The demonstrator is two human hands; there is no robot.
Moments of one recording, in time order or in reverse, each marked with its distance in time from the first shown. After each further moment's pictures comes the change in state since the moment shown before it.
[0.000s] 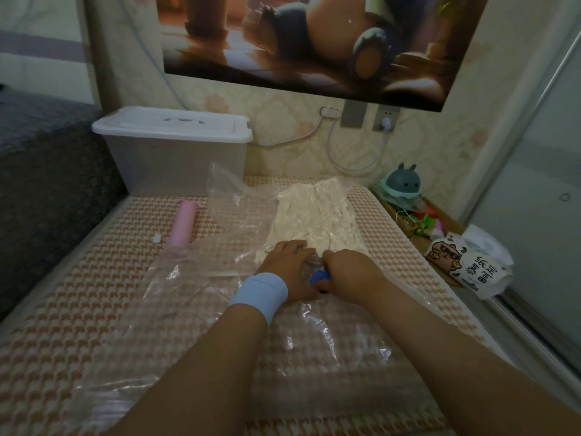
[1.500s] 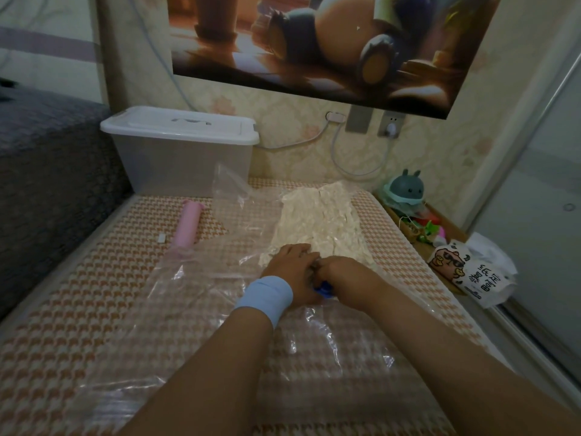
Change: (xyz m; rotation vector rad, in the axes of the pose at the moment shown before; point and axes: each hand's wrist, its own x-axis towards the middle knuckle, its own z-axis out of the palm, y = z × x) left_hand -0.009 0.008 -0.012 0.021 -0.011 0.025; right_hand 0.001 -0.001 0.001 0.096 -0.043 -0.330
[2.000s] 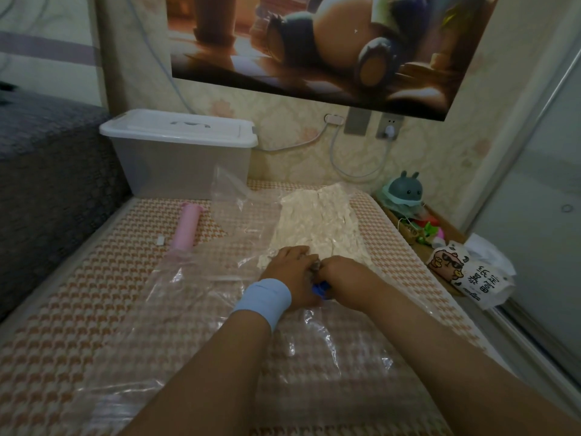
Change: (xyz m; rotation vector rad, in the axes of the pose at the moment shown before) left_hand 0.004 -0.002 0.004 -0.018 0.010 -0.007; right_hand 0.005 0.002 0.000 -0.065 -0.043 0.095
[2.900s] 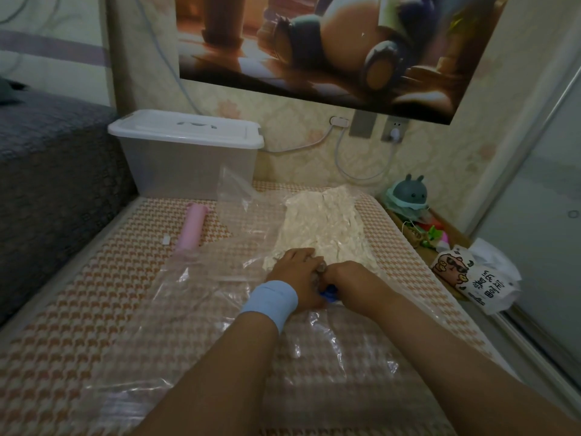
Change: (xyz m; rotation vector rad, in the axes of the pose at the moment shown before) left_hand 0.009 -0.005 0.010 0.063 -0.003 0.029; right_hand -0.009 -0.003 -0.005 0.078 0.073 -0.073
